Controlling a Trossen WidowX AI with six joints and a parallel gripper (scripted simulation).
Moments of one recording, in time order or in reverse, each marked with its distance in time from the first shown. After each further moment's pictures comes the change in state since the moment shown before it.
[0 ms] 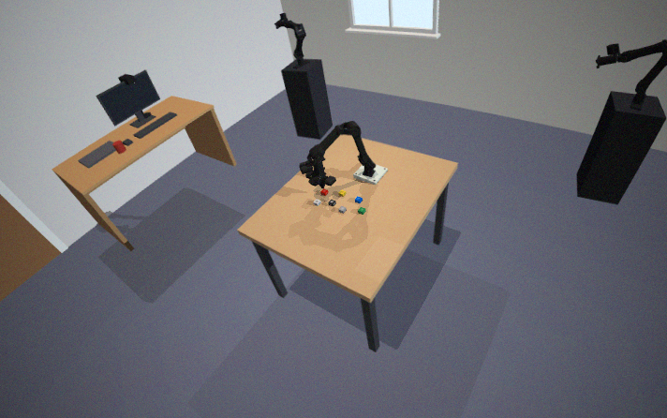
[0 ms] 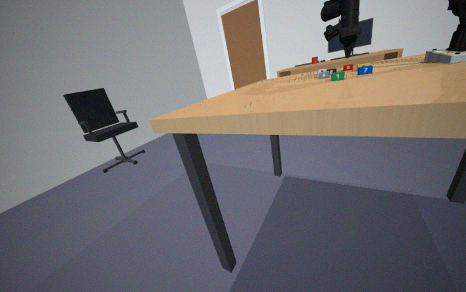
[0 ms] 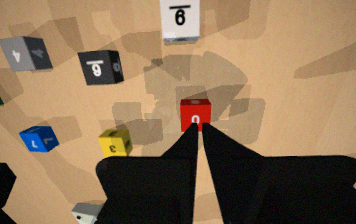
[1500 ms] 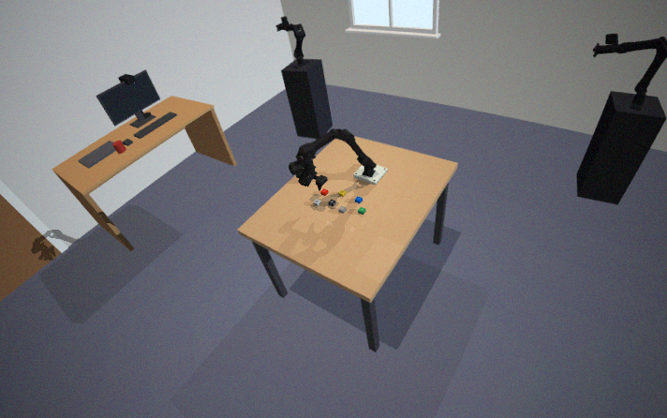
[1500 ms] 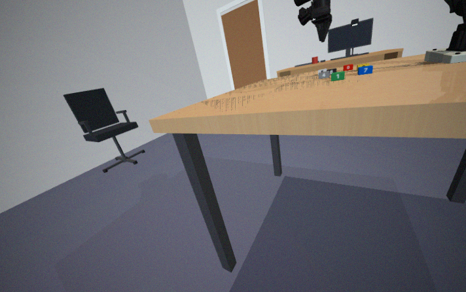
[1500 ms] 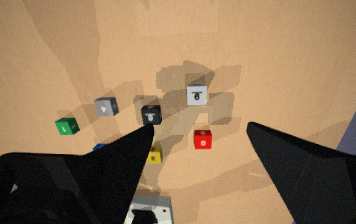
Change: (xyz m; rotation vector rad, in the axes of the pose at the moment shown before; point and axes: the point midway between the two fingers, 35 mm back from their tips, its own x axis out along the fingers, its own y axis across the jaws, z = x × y) arm -0.081 0.020 0.091 0.006 -0.002 0.005
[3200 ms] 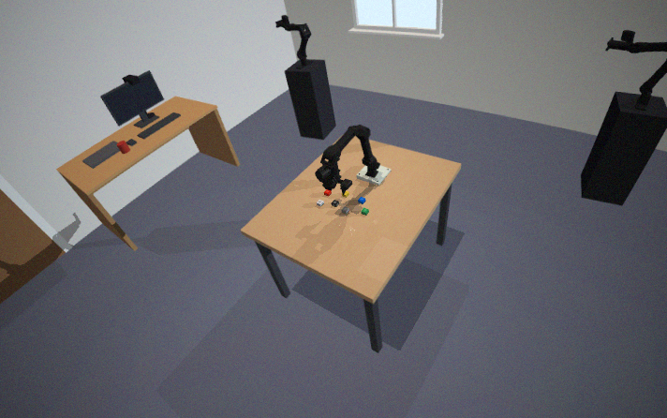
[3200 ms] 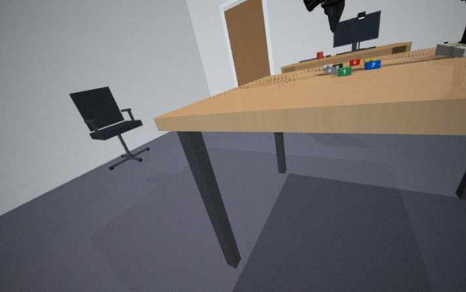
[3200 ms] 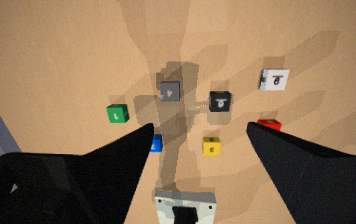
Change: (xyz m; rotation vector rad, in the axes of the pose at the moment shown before) arm -0.002 0.125 -0.025 -0.019 -0.005 0.011
